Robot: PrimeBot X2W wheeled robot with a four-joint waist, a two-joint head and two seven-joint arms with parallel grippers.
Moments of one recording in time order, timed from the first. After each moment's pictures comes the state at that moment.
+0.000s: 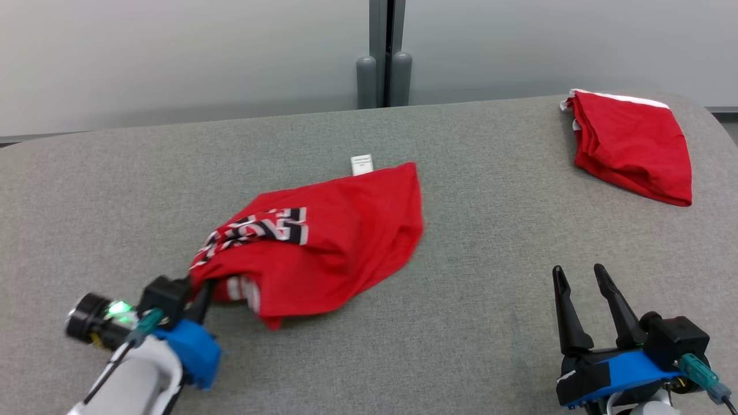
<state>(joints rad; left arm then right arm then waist) -0.42 0.41 -0.62 0.63 -0.36 -0.05 -0.26 -0.08 -0.05 0.00 0.25 0.20 0.13 -0.26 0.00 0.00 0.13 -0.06</state>
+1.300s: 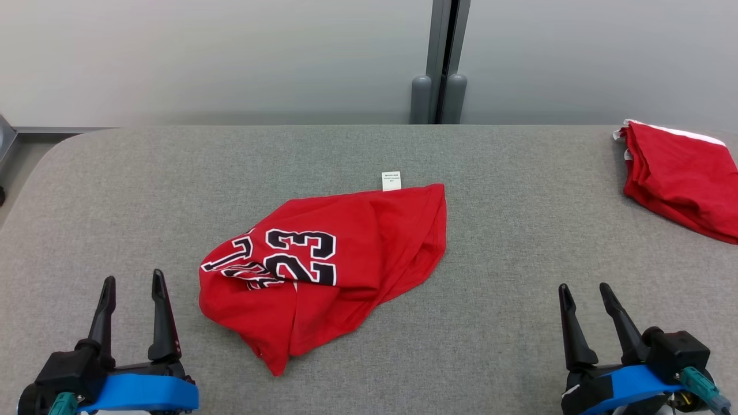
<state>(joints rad) 0.00 0.15 0.03 0.16 -0.26 -0.06 -0.26 -0.05 -0.05 -0.02 0.28 0.19 0.13 -0.26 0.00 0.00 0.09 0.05</state>
